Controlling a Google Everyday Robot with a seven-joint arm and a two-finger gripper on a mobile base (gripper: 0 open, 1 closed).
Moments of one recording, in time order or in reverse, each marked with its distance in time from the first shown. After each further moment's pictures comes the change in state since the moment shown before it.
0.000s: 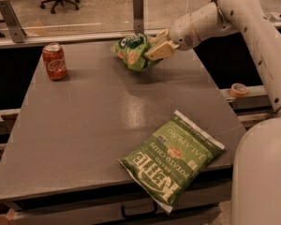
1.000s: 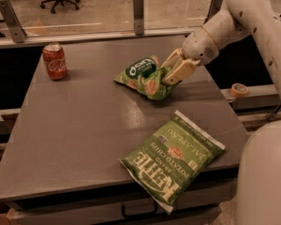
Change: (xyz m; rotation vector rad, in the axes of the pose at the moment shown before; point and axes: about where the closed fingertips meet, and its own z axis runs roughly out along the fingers) arm 0.051 0.088 -0.037 -0.322 0.145 -0.034
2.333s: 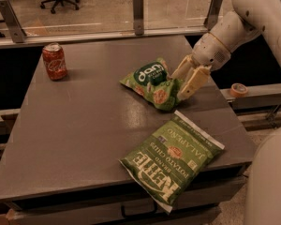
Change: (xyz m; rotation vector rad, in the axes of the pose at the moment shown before) arm 0.026 0.028 -0.009 -0.022 0.142 0.060
